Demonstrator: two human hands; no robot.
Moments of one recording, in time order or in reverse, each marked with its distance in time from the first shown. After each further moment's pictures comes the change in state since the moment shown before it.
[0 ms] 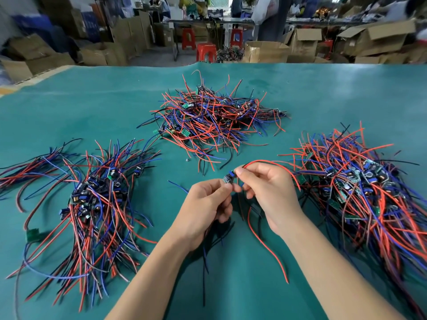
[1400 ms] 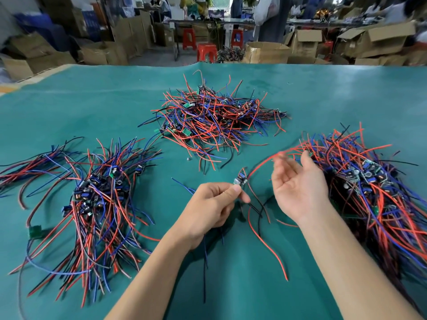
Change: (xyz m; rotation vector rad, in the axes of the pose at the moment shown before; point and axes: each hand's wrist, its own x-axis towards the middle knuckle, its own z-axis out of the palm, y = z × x) left_hand -0.003 0.001 -0.002 0.135 -0.153 0.018; right_hand 0.015 -0.024 -0.038 0.907 0.281 0.398
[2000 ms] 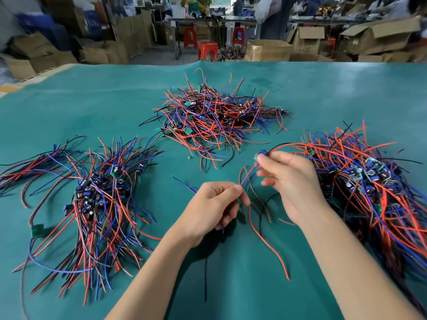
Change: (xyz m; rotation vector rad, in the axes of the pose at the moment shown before) left_hand -0.003 0.007 0.002 0.132 0.010 -0.014; right_hand -0.011 0.012 0.005 -0.776 -0.217 -0.293
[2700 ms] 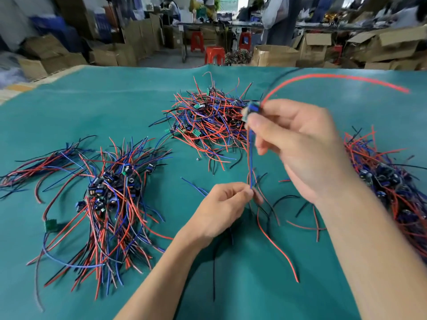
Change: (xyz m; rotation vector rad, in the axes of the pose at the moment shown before) left_hand -0.003 0.007 0.006 0.020 0.010 0.091; right_hand -0.024 -0.086 0.042 -0.041 -0.314 -0.368
